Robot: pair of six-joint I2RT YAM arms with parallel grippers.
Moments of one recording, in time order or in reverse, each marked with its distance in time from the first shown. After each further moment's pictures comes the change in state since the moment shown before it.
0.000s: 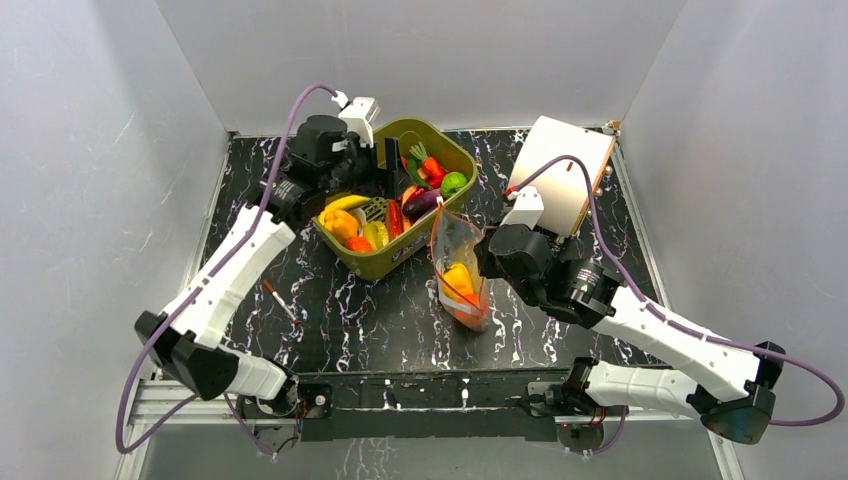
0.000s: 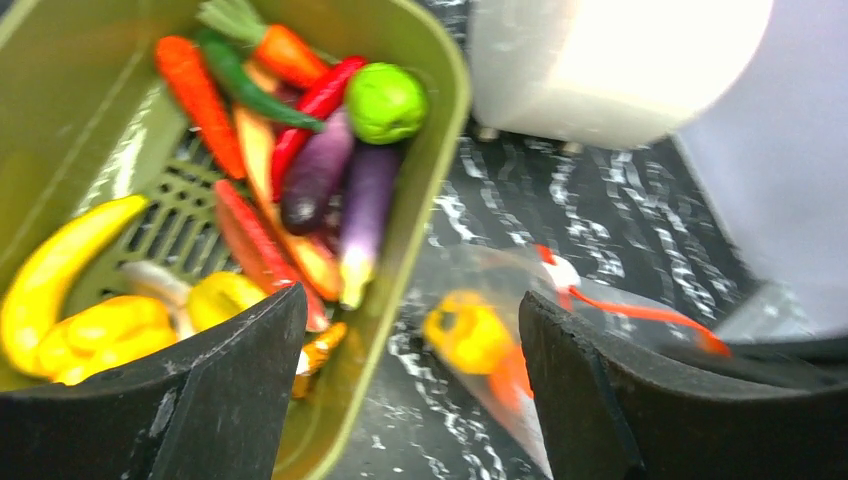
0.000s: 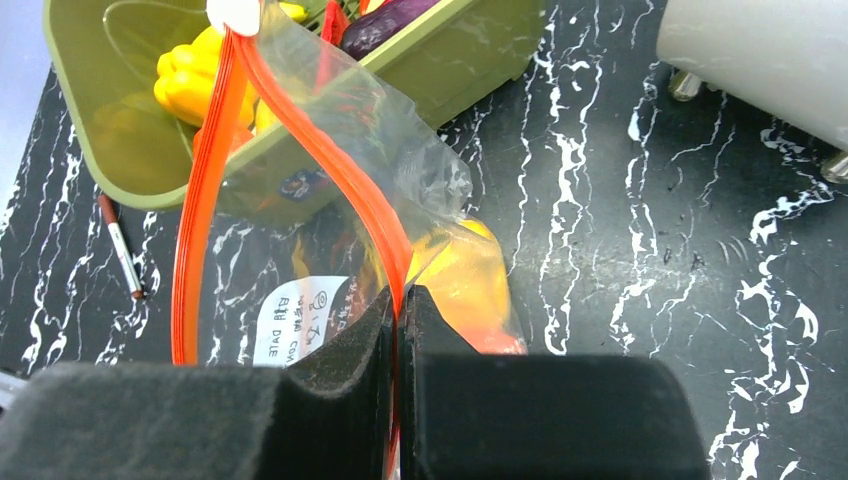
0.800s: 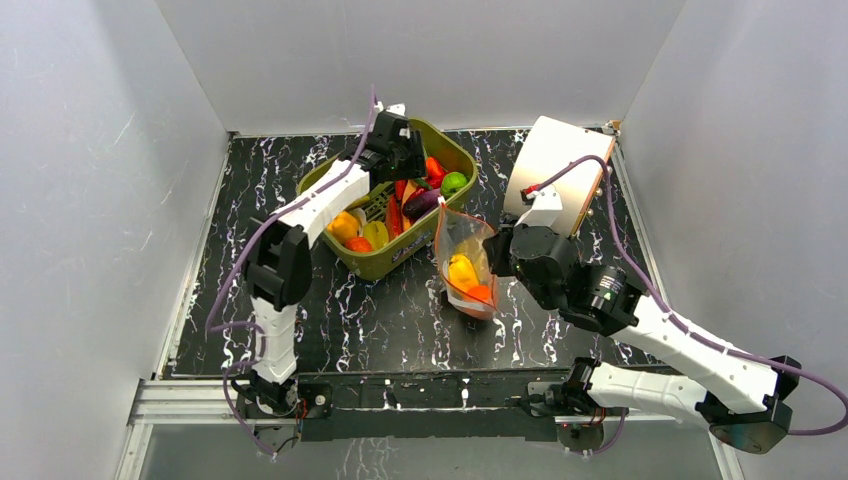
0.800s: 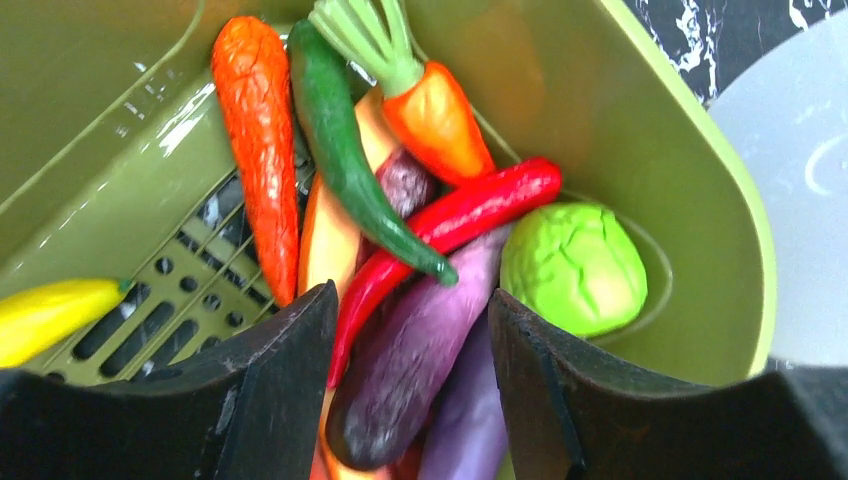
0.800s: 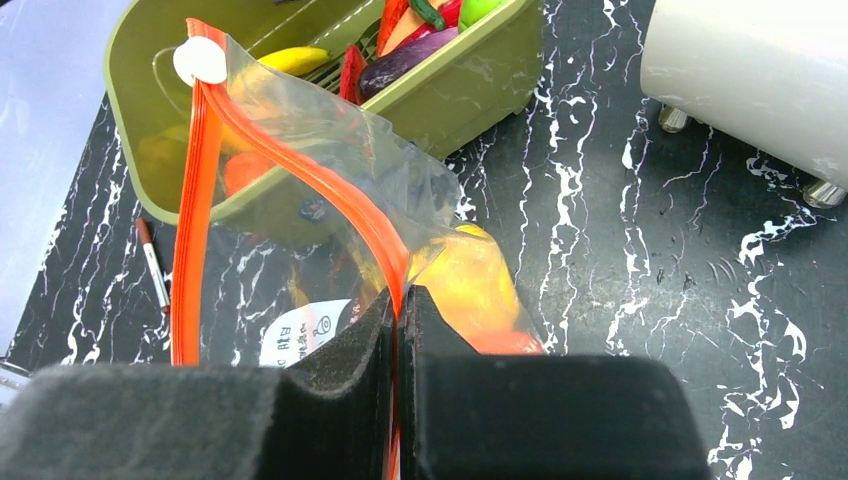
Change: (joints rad) left arm 0.034 0.627 0.212 0.175 -0.280 -0.154; right arm 0.000 -0.088 0.000 0.004 0.033 -0.030
